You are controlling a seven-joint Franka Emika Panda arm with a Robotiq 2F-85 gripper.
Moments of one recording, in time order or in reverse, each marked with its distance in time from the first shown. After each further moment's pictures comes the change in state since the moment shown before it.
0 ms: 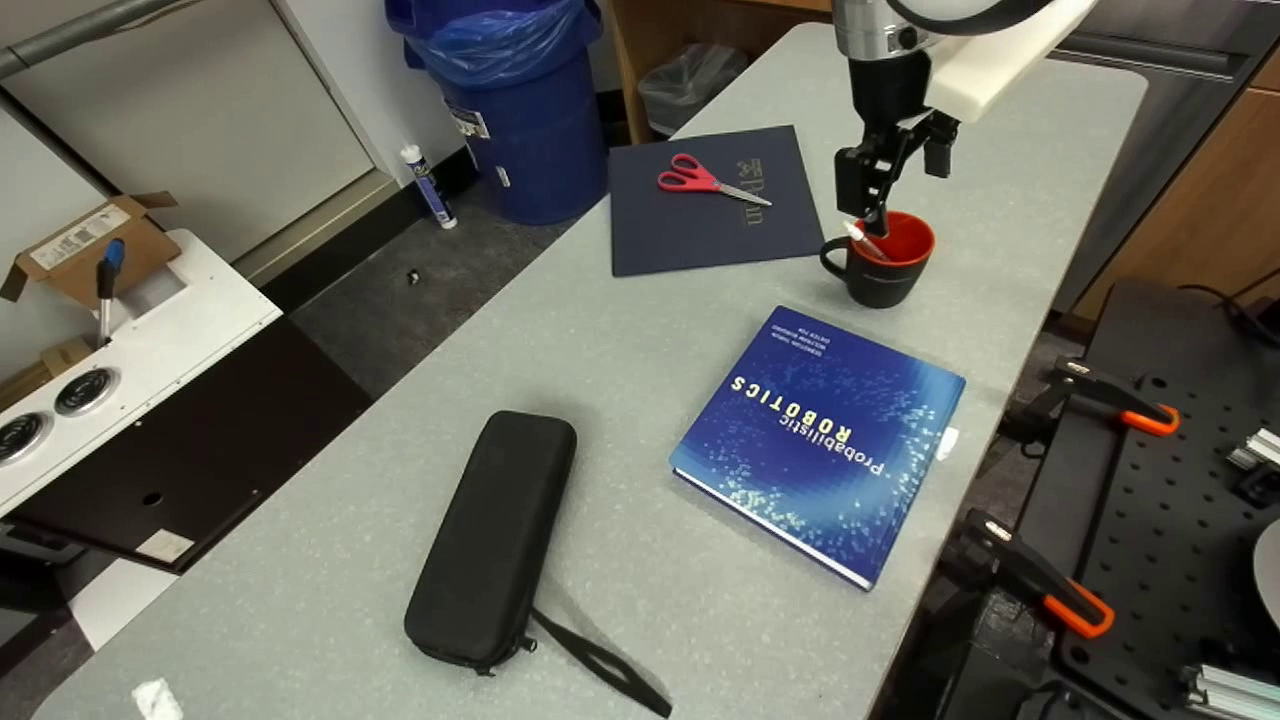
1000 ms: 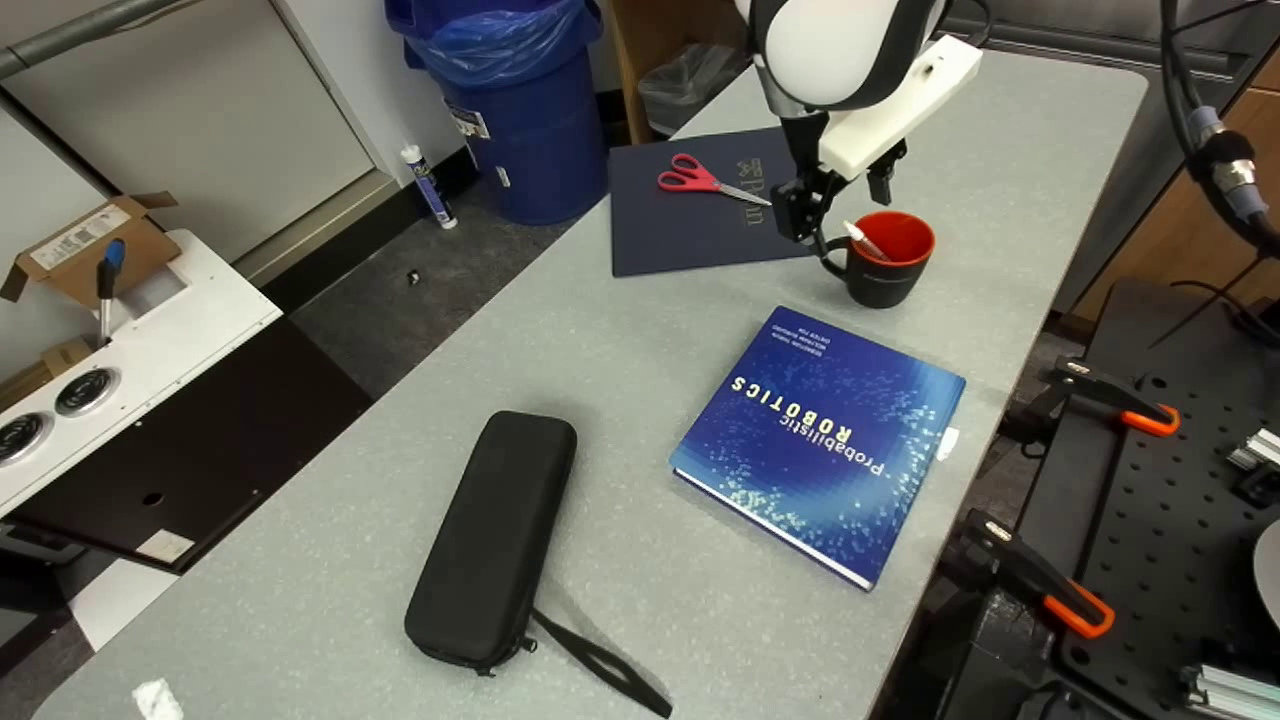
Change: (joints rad) arm 0.044 0.268 -0.017 0.211 0.005 0.008 0.152
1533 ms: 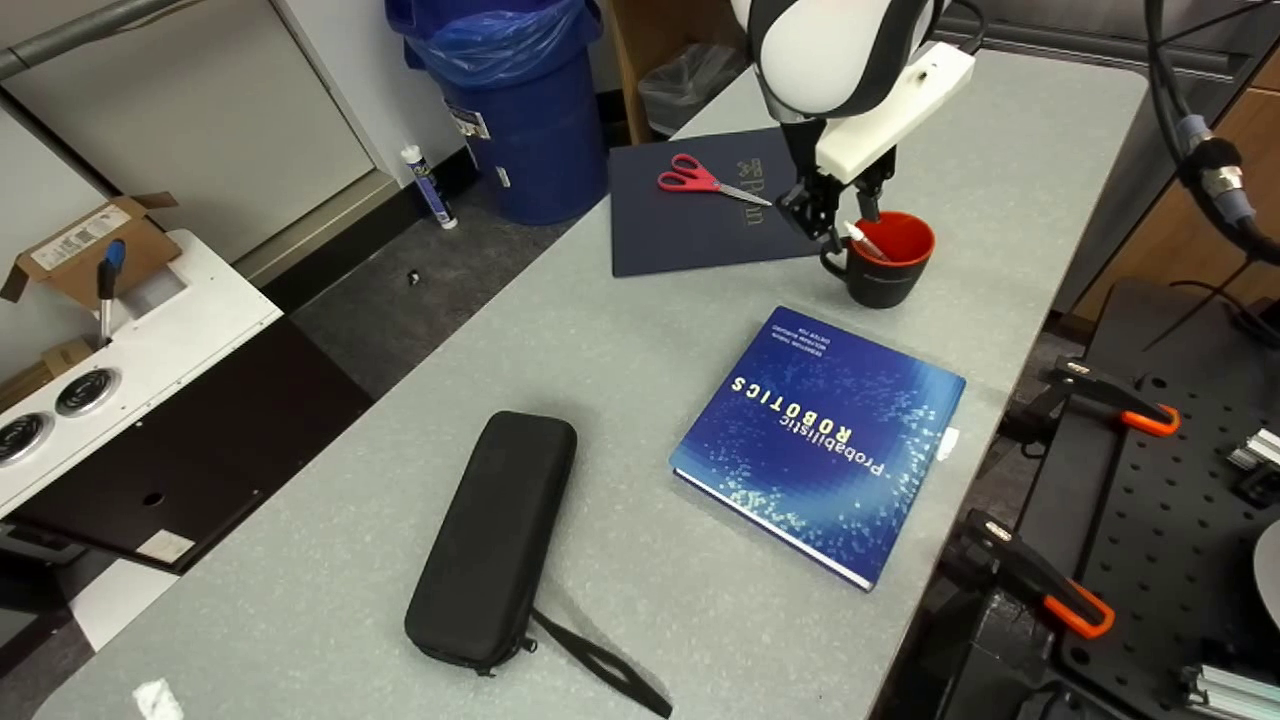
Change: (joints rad) arm 0.004 0.039 -0.018 0.030 0.000 -0.002 0.000
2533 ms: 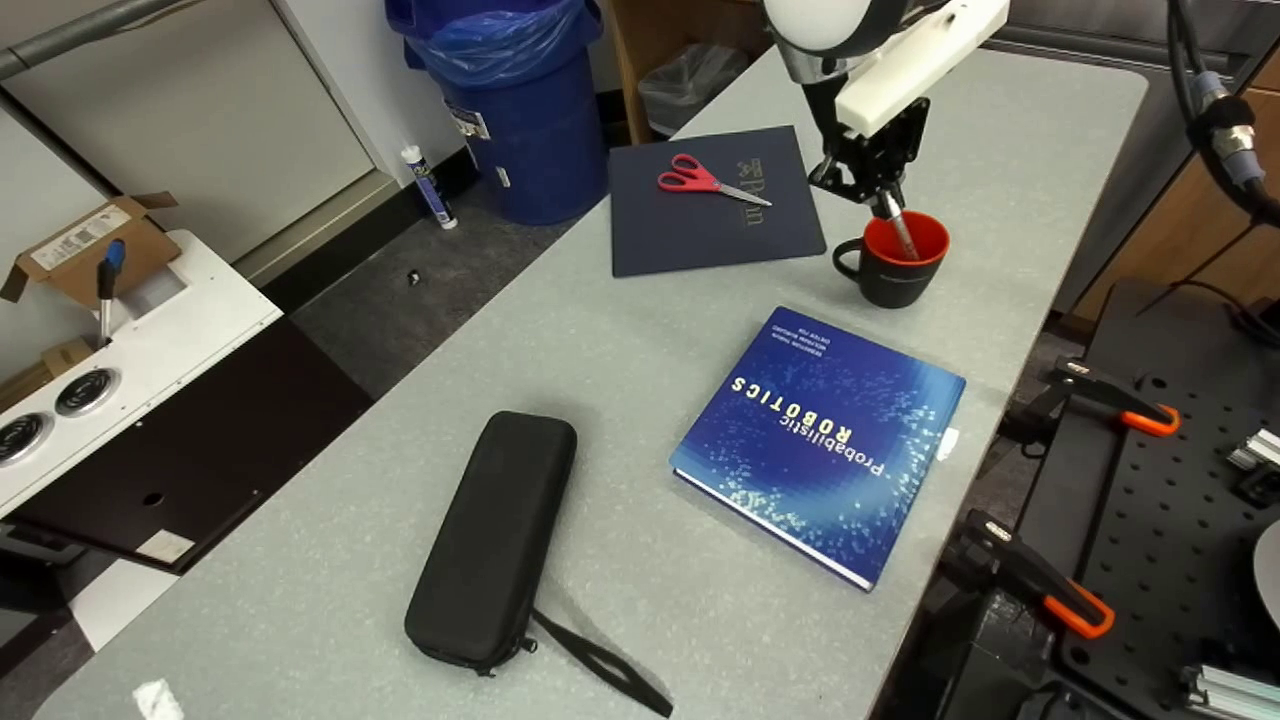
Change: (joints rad) arm 0.001 -0.067 -0.026 0.019 0.001 -0.178 -0.001
